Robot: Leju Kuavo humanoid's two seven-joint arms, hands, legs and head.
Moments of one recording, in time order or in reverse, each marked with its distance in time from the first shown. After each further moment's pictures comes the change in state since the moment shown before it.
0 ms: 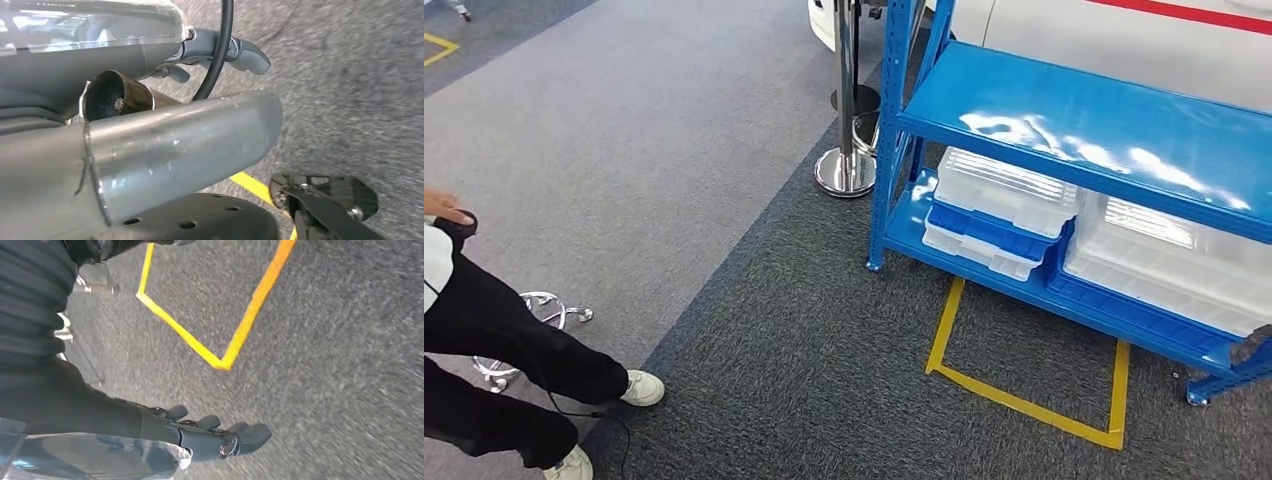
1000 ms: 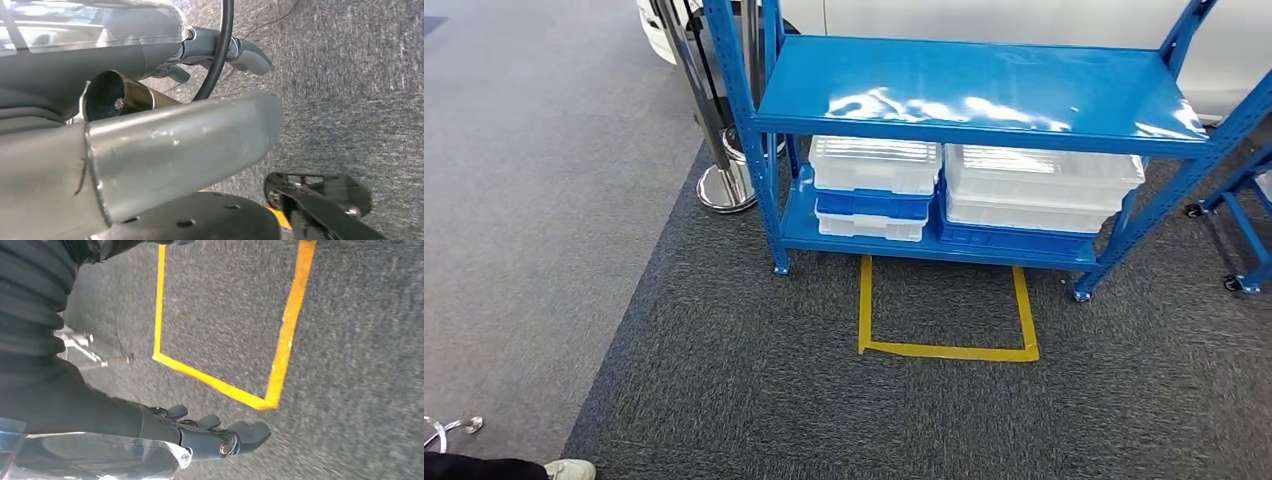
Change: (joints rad) left arm -0.002 0.003 -0.010 0.001 0.007 0.000 0.004; right arm -0.001 0.005 -0.002 0.000 0.009 0.003 -0.006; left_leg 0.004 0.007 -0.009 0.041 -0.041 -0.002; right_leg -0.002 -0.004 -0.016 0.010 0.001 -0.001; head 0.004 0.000
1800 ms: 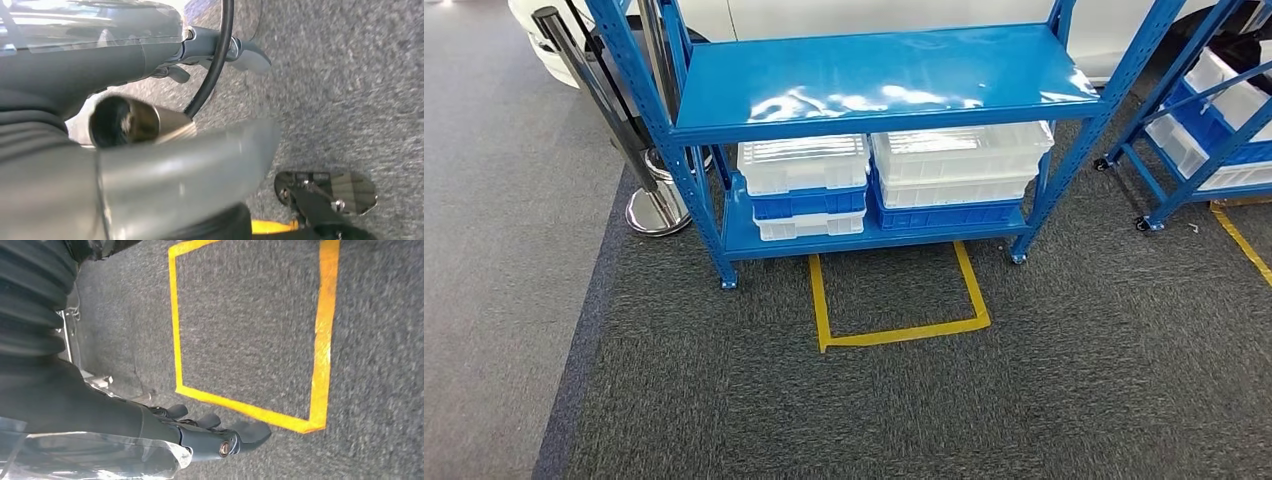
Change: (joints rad) left arm -0.006 0.004 0.000 0.000 0.024 -0.008 -0.005; right arm 0.004 0.002 -0.004 0.000 0.033 -0.021 0.022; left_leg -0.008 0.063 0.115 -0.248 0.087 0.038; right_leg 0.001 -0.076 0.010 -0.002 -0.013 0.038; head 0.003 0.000
